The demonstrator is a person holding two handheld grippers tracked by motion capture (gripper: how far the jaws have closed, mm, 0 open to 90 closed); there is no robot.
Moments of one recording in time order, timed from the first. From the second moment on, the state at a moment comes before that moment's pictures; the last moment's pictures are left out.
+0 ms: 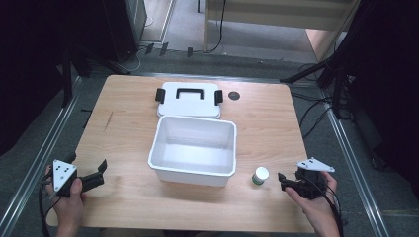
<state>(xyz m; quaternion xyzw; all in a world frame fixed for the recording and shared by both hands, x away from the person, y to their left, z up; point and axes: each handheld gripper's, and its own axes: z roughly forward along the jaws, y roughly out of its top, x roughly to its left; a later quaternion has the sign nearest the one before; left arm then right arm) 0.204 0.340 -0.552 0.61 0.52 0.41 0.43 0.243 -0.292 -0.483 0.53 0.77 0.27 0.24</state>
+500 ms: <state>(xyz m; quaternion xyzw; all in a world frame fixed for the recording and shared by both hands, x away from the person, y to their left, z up) 0.204 0.339 -0.552 0.62 0.51 0.41 0.43 0.275 -0.268 -0.456 0.47 0.86 0.15 0.15</state>
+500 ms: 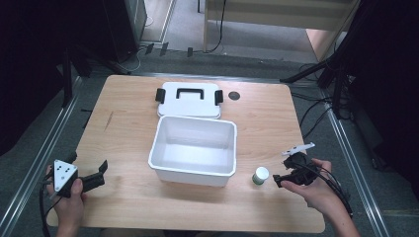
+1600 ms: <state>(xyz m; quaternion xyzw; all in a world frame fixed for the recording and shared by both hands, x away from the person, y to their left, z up) 0.204 0.339 -0.552 0.62 0.51 0.41 0.43 0.308 -0.217 -0.460 0.44 0.89 0.07 0.04</state>
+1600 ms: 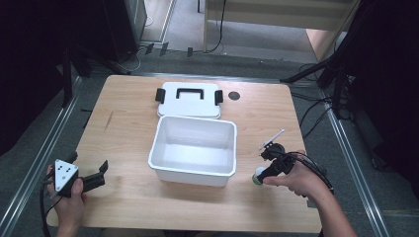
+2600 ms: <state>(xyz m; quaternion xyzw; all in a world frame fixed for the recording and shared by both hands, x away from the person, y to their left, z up) 0.205 0.338 -0.552 0.63 0.51 0.41 0.43 0.326 -0.201 -0.478 0.45 0.89 0.02 -0.01</state>
